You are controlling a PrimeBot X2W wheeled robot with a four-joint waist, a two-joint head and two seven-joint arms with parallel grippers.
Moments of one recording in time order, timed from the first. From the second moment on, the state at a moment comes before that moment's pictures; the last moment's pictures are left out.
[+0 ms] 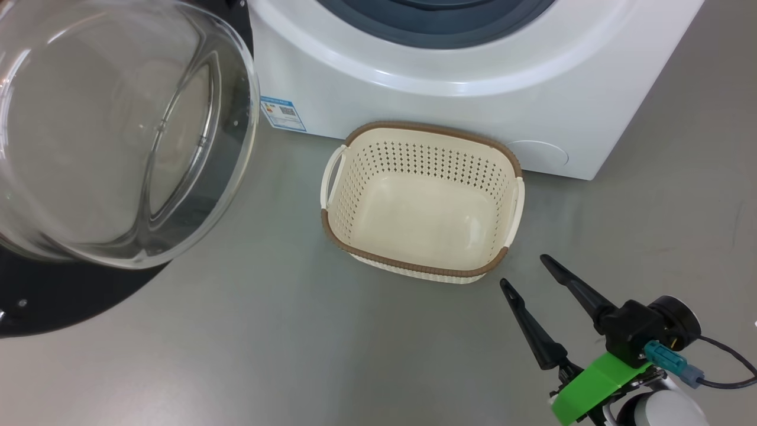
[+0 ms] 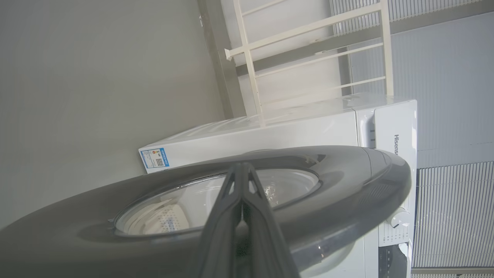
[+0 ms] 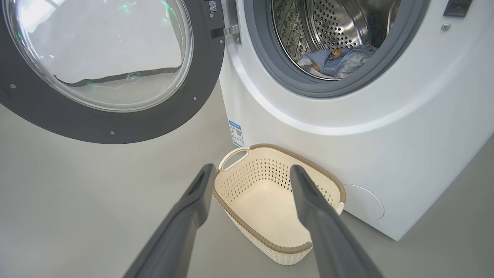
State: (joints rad) left arm -0.61 0.49 0.64 0.59 -1.47 -0.02 0.83; right arm -0.13 -0.27 0.27 0.02 0.20 0.13 -0.13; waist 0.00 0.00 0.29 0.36
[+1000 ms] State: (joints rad) left arm -0.51 0.39 0.63 0.24 -1.63 0.13 1.06; right arm -0.17 -0.19 0.28 0.16 0.22 0.13 -0.23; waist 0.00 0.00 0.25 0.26
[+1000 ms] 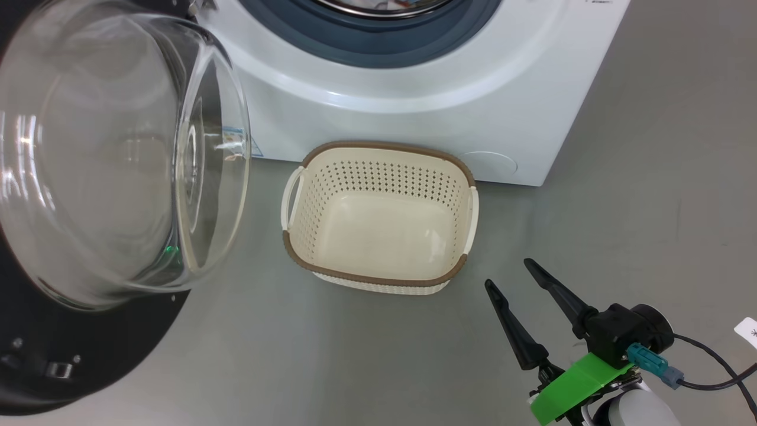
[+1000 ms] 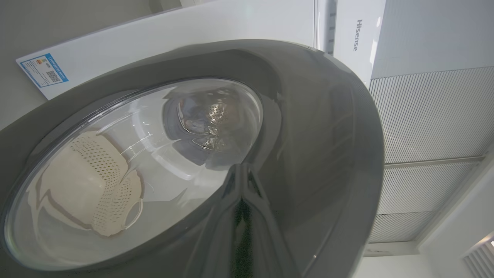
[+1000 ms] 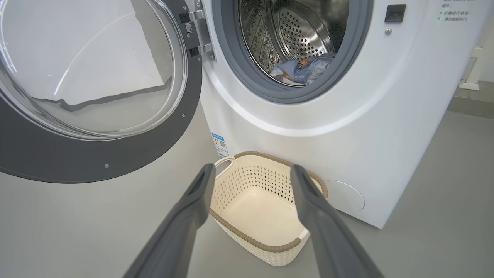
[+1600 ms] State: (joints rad) left arm -0.43 0.29 0.54 0.04 -1.67 0.18 1.17; right arm -0.17 -0.16 0.28 0.21 0.24 0.13 -0.25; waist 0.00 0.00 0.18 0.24
